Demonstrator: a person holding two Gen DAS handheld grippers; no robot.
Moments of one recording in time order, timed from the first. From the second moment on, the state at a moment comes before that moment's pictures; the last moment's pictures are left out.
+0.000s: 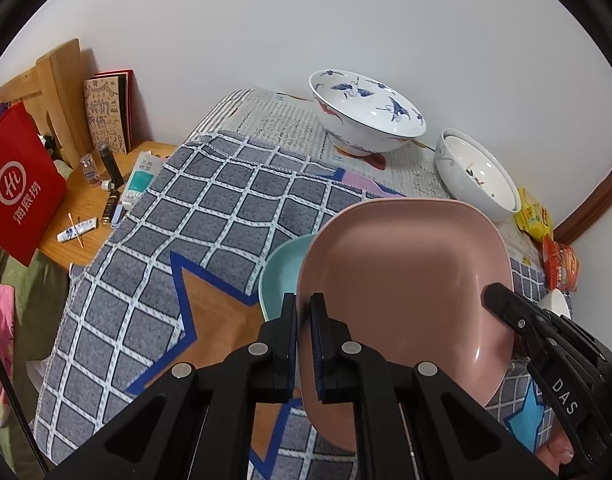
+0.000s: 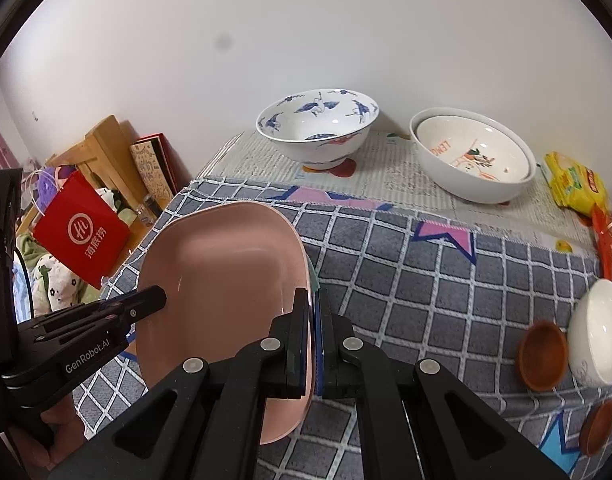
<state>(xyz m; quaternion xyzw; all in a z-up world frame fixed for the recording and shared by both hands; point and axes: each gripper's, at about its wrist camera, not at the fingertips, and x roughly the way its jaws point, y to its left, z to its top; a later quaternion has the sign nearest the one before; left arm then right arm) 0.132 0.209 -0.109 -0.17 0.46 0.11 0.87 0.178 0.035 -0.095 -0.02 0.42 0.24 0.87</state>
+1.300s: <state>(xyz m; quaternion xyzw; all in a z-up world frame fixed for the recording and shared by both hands) 0.165 0.214 -0.151 -0.14 0.50 0.13 0.84 0.228 0.062 -0.158 -0.07 0.46 0.25 0.85</state>
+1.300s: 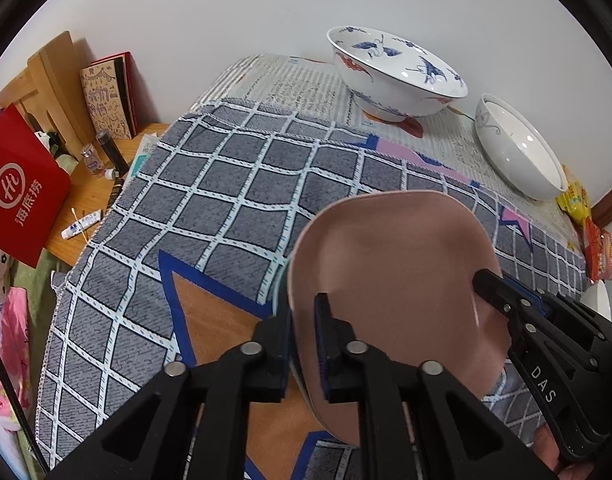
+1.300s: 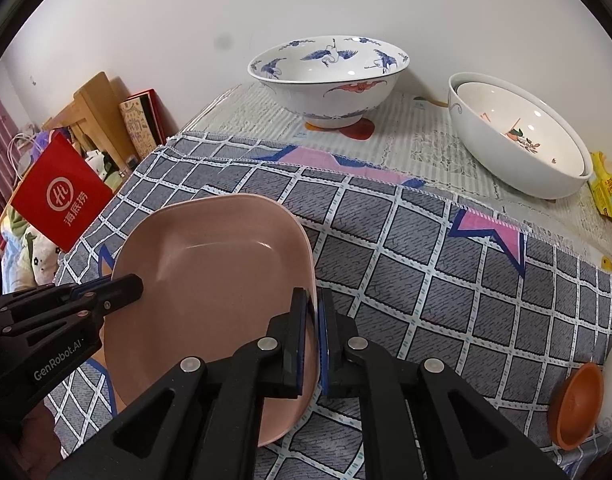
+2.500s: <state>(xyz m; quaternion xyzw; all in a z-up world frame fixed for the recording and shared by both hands) 0.110 -0.052 -0.051 -0.03 0.43 0.05 0.90 0.095 -0.269 -0.081 -0.02 0.38 0.06 0.92</state>
